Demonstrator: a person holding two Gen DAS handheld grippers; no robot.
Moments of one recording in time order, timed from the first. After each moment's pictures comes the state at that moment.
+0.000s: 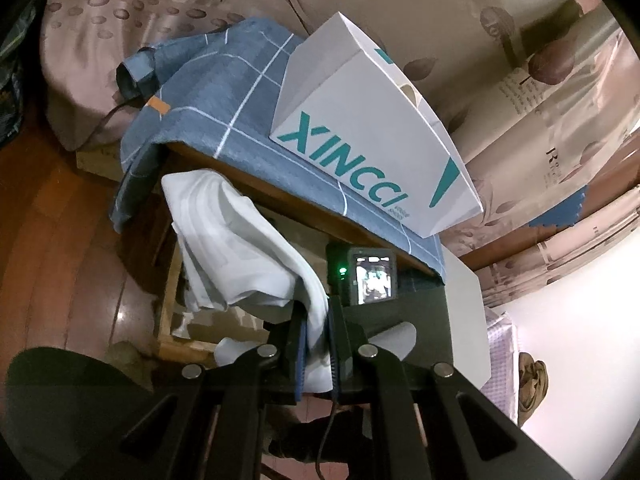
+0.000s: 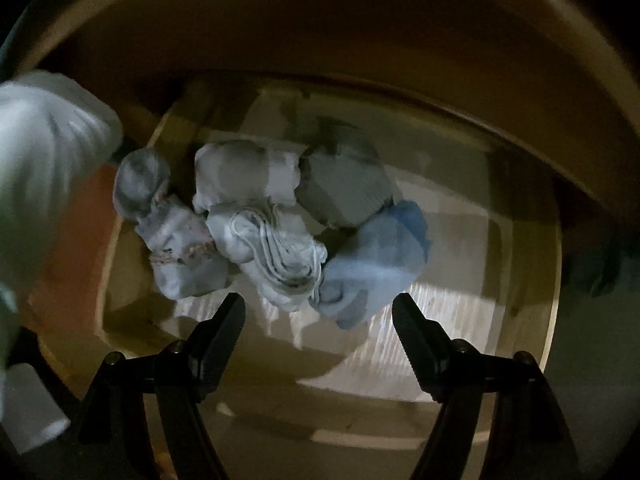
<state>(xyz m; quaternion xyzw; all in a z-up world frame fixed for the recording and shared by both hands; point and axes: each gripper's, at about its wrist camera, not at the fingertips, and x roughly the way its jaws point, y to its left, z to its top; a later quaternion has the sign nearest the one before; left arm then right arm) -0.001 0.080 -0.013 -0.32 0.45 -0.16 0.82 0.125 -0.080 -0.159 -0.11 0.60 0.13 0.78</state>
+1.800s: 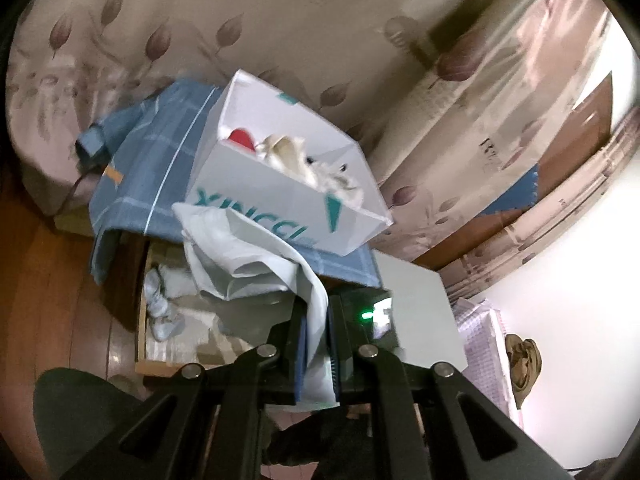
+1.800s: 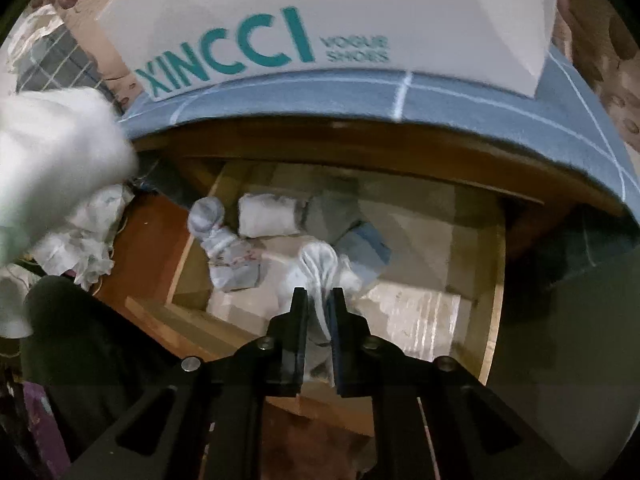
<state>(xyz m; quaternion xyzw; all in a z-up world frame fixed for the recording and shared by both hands) -0.027 0.052 0.108 -0.28 0.39 -0.22 0.85 0.080 -0.173 -0.073 0.01 0.53 0.20 0.82</state>
